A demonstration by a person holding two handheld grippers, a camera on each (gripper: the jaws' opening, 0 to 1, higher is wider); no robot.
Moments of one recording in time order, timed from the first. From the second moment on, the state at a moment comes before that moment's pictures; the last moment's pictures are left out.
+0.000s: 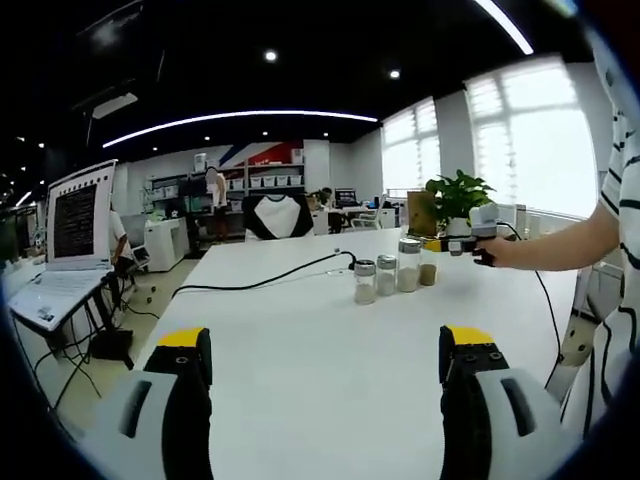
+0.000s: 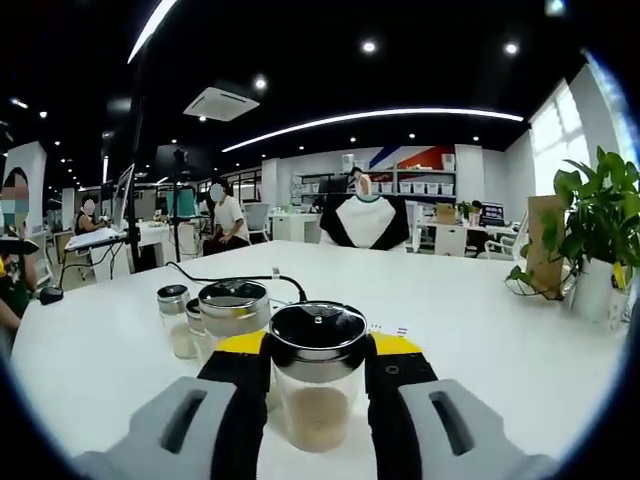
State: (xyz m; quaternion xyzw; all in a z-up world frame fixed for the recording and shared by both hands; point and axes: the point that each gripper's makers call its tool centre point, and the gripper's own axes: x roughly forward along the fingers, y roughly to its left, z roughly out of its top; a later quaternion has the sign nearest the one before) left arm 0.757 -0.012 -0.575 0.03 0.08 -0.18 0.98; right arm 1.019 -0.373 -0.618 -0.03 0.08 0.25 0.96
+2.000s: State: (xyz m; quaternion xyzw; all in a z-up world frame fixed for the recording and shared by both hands) left arm 0.737 -0.048 -0.550 0.02 0.04 -0.23 0.97; right arm 0.861 -0.355 -0.601 -0.04 0.07 0.31 0.95
